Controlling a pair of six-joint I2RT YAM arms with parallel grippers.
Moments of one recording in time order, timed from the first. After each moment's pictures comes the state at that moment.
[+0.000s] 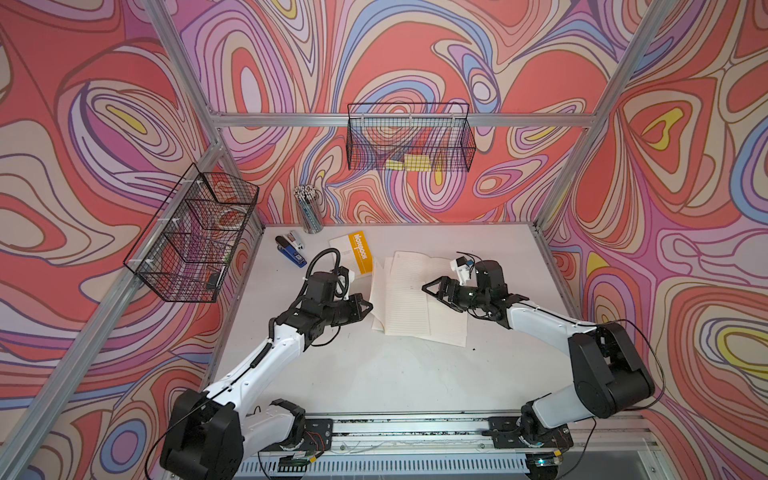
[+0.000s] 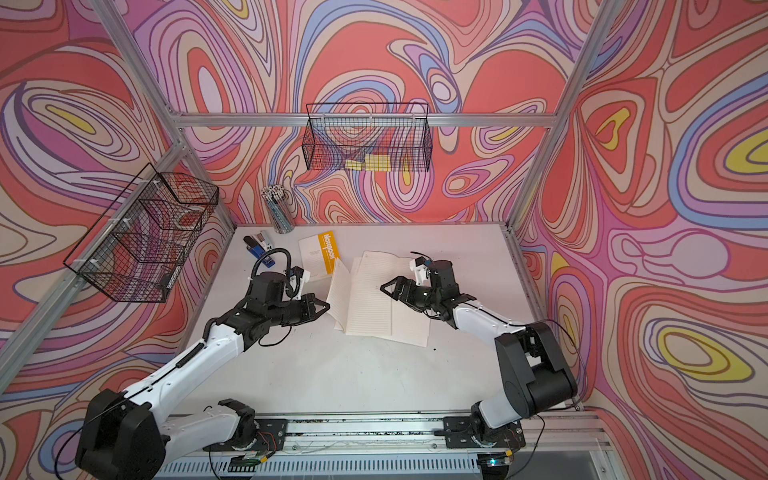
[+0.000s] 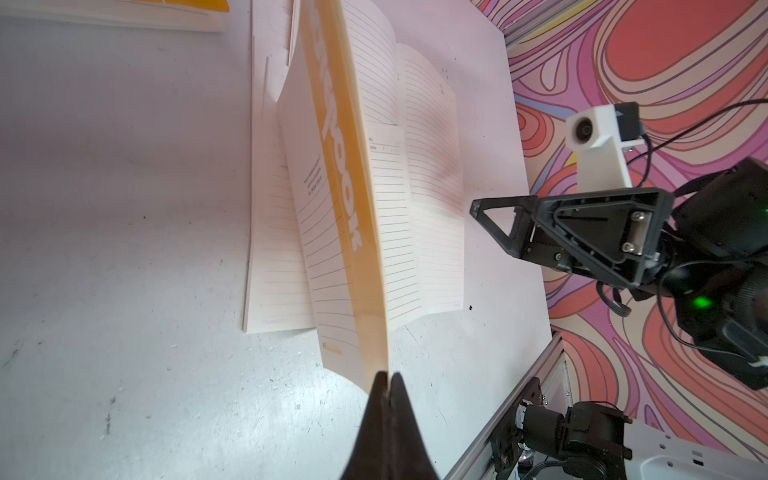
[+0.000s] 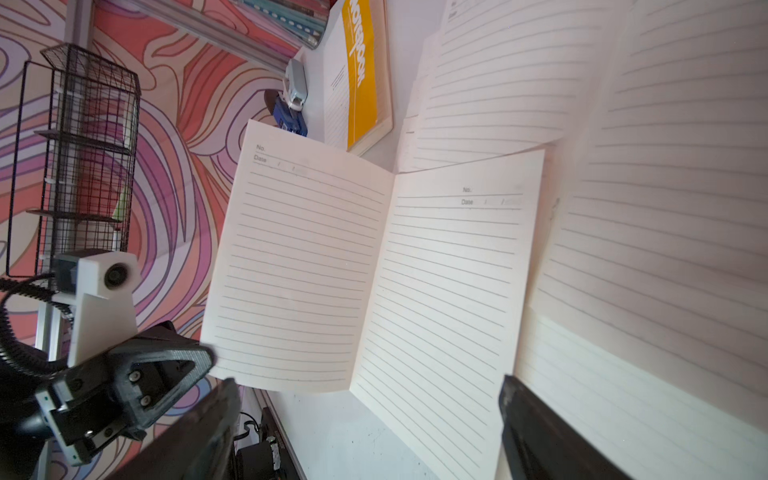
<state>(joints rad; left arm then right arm) -0.37 1.12 0.74 -0.32 0.46 -0.64 0.35 1.54 0.80 0.13 -0.65 0.74</state>
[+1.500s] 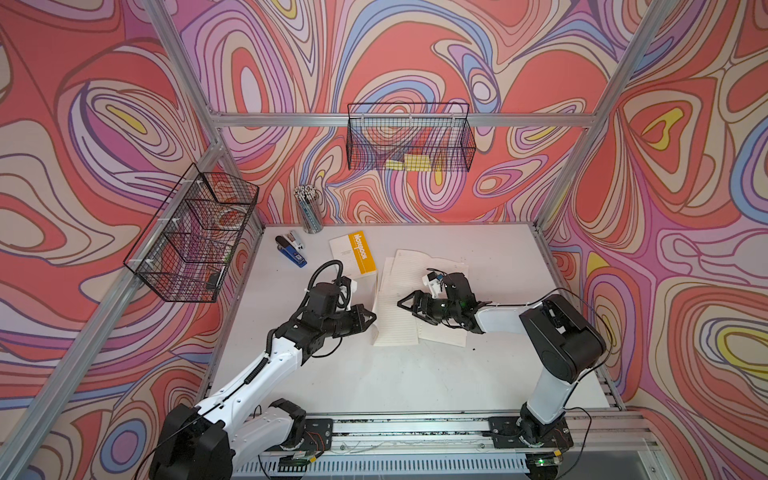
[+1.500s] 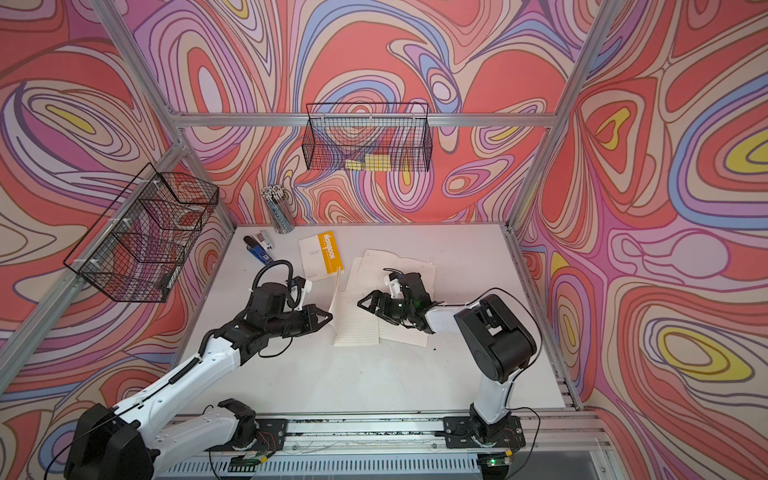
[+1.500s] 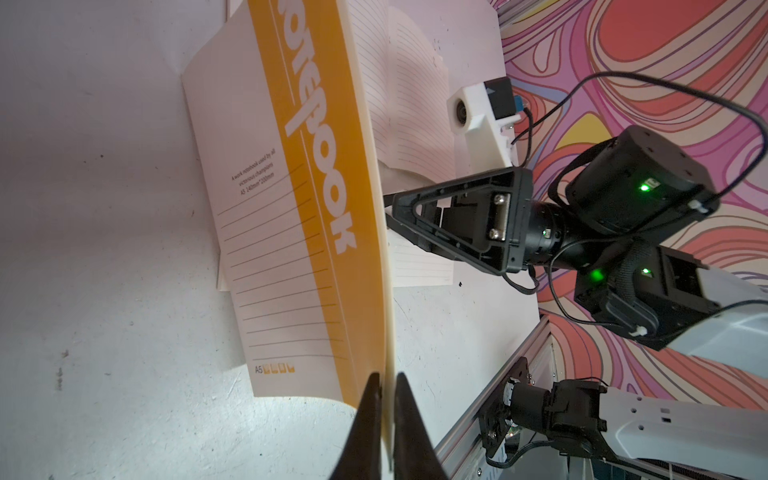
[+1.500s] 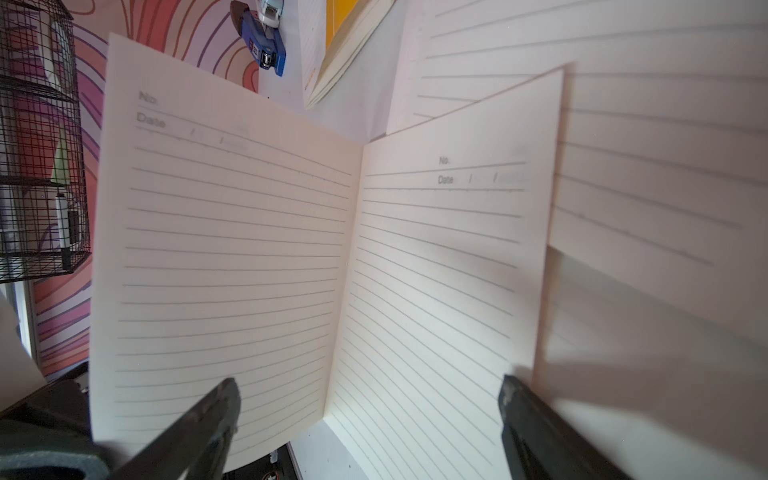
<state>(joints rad) -0.44 1.07 0.66 -0.26 0.46 -0.72 0.50 1.81 0.80 0.37 -0.63 0.85</state>
